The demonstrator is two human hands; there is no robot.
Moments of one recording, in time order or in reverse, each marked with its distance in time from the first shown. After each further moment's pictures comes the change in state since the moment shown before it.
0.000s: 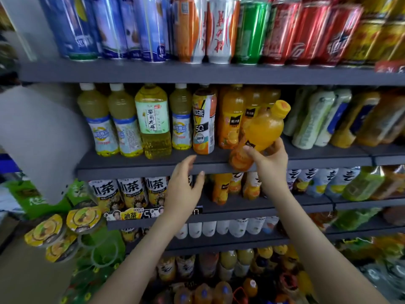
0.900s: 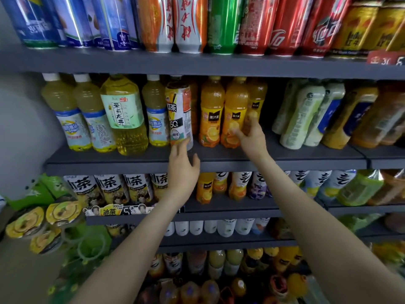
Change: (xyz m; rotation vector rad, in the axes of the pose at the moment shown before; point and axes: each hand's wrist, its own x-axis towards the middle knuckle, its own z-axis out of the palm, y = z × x) left_hand 0.051 0.017 0.088 0.140 0.152 -0.081; right_hand 0.118 0.062 -0.018 -0.373 -0.233 -0.046
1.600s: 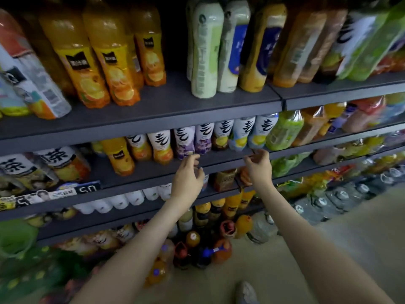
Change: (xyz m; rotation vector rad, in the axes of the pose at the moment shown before) left_hand -0.135 0.067 0.214 -0.021 -0.550 -0.095; right_hand -0.120 0.231 -0.185 0.012 0.220 0.578
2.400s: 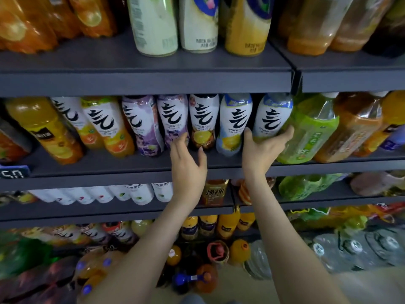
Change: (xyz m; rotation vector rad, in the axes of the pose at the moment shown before) left_hand 0.092 0.006 0.169 -0.012 0.616 0.030; right_hand 0.163 0.059 0.032 0.163 0.377 -0.340
